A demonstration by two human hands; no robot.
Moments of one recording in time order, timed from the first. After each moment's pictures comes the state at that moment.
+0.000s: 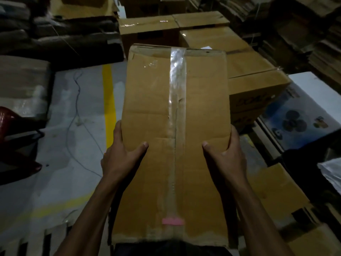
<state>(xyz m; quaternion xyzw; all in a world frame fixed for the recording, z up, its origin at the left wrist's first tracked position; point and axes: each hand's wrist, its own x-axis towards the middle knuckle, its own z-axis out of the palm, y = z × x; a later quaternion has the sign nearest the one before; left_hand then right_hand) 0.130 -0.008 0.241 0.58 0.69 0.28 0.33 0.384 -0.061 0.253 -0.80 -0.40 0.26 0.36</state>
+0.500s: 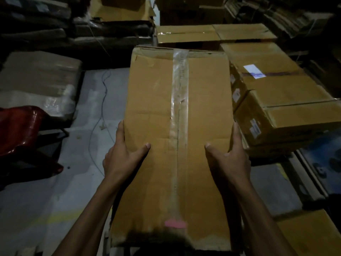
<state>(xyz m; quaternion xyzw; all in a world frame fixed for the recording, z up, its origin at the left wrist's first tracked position) -0.002 0.160 0.232 0.54 0.73 0.29 0.30 0.262 0.145 0.256 -0.78 -0.47 0.28 0.30</state>
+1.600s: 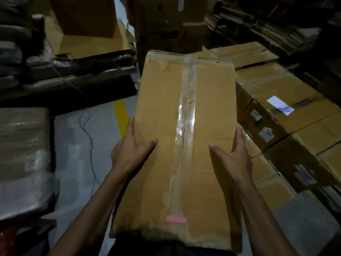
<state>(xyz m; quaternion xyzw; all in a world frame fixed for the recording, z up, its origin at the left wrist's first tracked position) -0.198 0.720 0.227 0.67 0.63 0.23 0.32 0.051 0.614 0.247 -0.84 -0.33 0.24 0.36</state>
